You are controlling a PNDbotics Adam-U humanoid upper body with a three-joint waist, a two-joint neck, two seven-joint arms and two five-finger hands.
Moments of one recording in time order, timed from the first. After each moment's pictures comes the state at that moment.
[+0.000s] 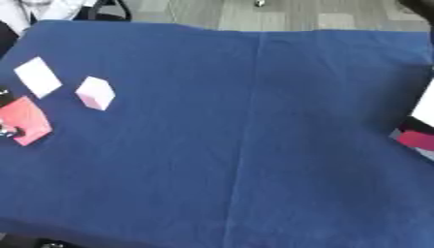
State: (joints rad) left arm -0.46 1.00 -0.29 -1.44 -0.31 0.57 -0.61; right arm -0.82 -0.55 0.09 -1.31 -0.21 0.06 -0.18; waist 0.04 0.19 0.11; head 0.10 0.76
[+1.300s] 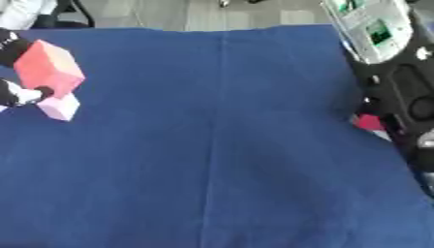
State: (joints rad) left arm -0.56 0.76 -0.30 -1.78 -0.27 0.49 -0.30; right arm -1.04 -0.40 0.32 -1.48 0.26 0.18 0.38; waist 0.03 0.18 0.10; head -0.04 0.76
